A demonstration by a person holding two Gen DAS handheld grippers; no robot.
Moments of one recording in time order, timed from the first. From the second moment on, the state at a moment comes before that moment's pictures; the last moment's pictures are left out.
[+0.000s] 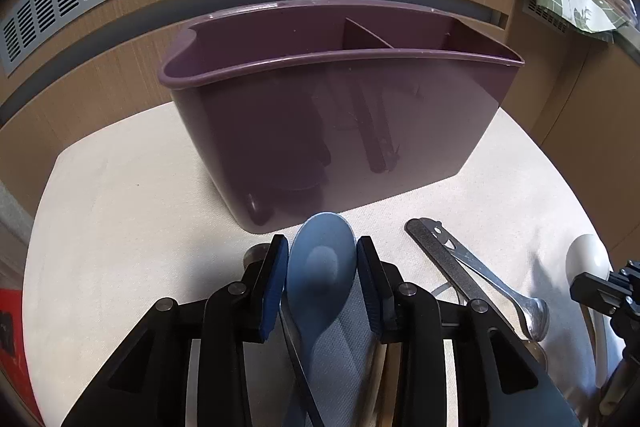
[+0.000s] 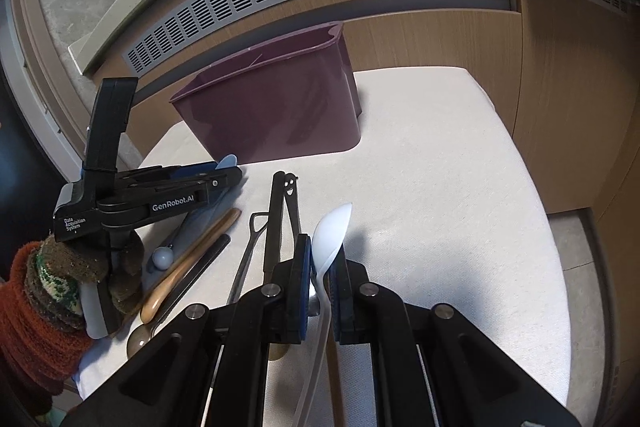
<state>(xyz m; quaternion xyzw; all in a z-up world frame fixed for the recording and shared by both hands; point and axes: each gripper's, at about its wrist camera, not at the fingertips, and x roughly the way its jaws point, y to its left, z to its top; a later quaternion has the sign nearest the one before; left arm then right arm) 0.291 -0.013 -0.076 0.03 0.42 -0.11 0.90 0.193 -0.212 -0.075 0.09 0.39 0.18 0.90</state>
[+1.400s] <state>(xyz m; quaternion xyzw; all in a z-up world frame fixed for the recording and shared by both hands) 0.178 0.025 0.070 -0.06 0.24 -0.15 0.96 0.202 -0.199 0.027 0.08 0.30 0.24 0.92</state>
